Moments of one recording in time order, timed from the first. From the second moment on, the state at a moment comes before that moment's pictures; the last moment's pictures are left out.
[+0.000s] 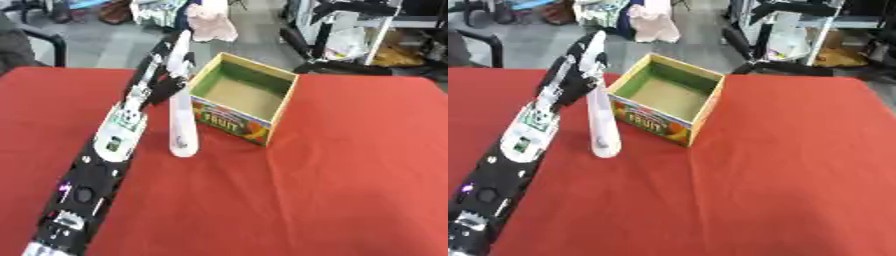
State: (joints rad) left arm -0.68 0.21 -0.03 -1.21 -0.31 -0.15 -0.07; right arm -0.03 -0.15 -0.38 -1.76 -0.17 -0.19 0.30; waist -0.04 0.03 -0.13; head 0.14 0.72
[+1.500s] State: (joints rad) left arm -0.75 0.21 -0.03 -1.14 -0.29 -0.13 -0.16; right arm -0.03 -0.14 -0.37 -1.76 -0.17 -0.19 0.30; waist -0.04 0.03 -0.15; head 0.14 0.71
